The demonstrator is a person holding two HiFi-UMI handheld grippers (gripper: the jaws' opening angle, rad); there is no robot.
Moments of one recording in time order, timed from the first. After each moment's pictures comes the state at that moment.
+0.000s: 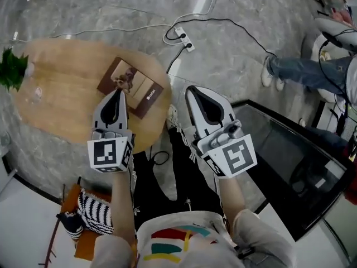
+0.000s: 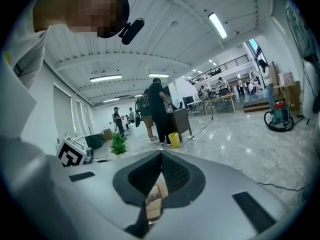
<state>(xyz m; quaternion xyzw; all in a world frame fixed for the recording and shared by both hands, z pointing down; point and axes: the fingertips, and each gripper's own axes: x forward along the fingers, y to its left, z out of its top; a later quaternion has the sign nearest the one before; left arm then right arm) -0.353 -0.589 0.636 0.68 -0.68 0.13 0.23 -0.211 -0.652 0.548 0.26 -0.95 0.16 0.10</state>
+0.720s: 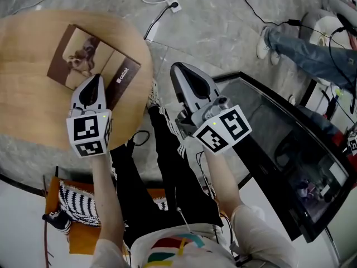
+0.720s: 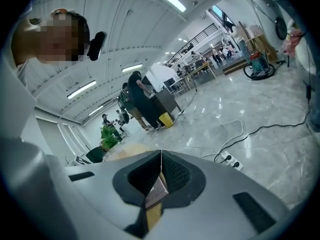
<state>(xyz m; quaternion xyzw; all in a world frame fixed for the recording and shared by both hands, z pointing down) -0.326 -0.551 0.854 0.65 -0.61 0.27 0.36 -0.175 -0.648 0.749 0.28 -0.88 0.36 0.12</state>
